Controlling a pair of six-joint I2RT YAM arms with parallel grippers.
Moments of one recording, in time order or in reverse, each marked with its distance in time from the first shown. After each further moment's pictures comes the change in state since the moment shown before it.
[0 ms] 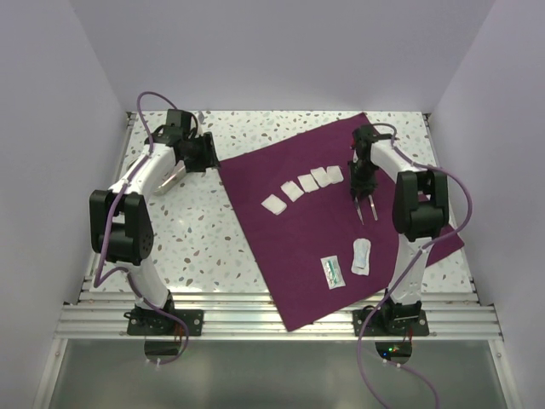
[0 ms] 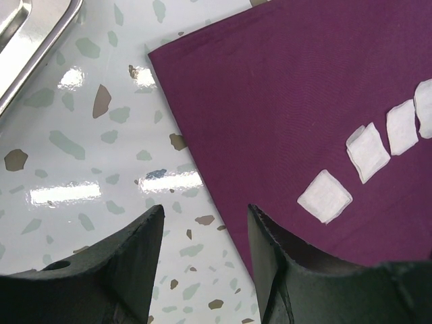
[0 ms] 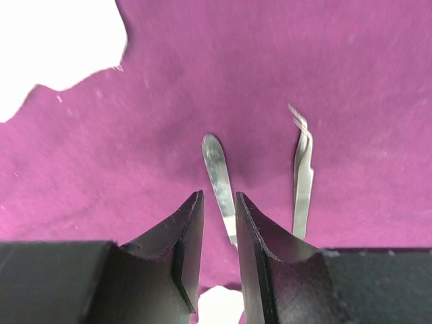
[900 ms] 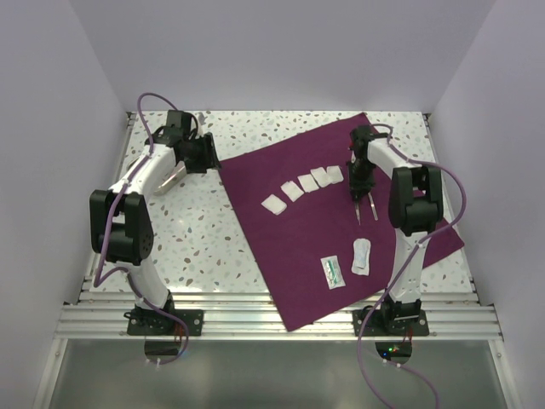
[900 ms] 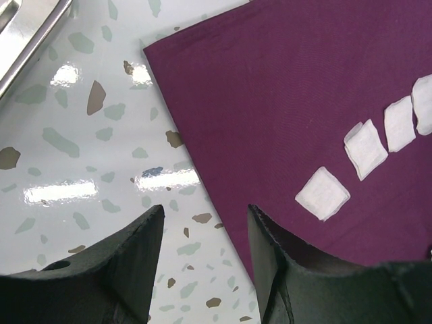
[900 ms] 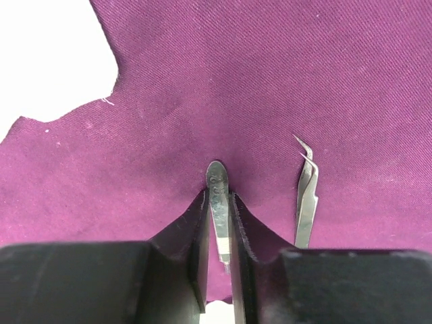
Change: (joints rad) left arm 0.000 0.000 -0.007 0.000 0.015 0.000; right arm 0.000 0.079 0.064 -0.010 0.009 -0.005
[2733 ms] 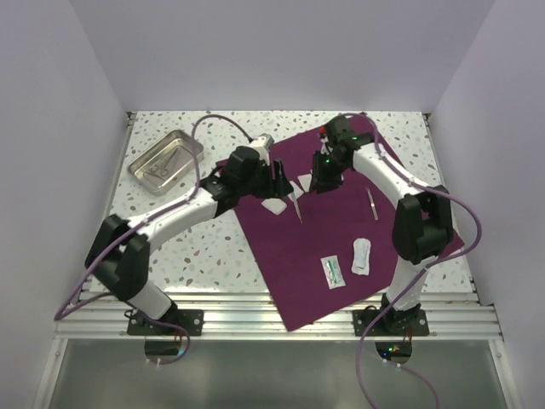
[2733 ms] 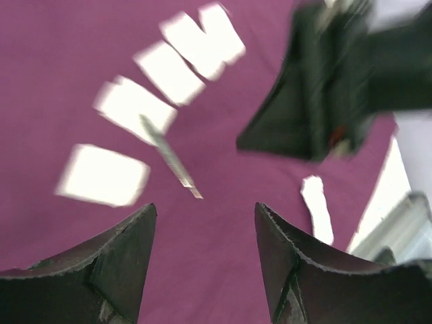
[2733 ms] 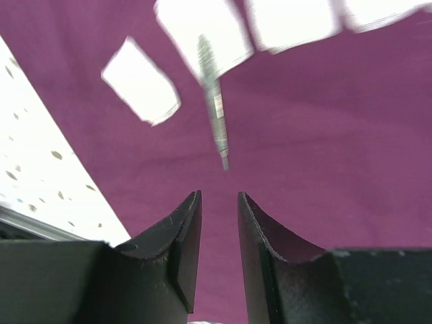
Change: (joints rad) left arm -0.539 -0.187 -0.329 0.533 -0.062 -0.268; right arm 0.219 -0.293 -0.077 0.067 -0.293 0.246
